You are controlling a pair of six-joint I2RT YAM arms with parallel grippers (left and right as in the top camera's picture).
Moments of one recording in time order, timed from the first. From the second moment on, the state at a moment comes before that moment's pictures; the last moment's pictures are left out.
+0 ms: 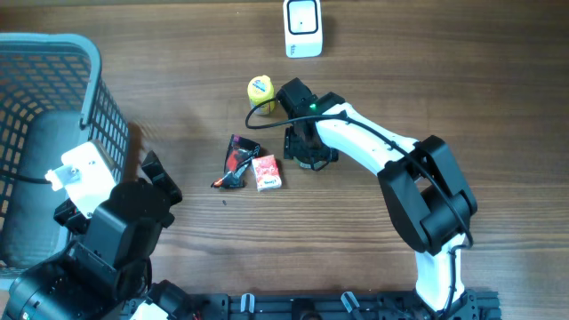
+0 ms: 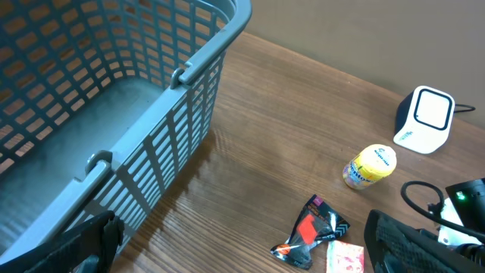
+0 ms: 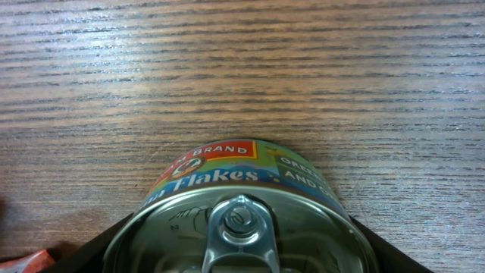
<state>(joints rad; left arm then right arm) -0.60 0.81 1.33 -1.35 -0.76 -0.81 0.61 2.10 1.45 -0.81 0.03 0.65</state>
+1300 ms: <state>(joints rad) -0.60 0.81 1.33 -1.35 -0.76 -0.85 0.41 2.14 1.63 -0.96 -0.66 0.42</state>
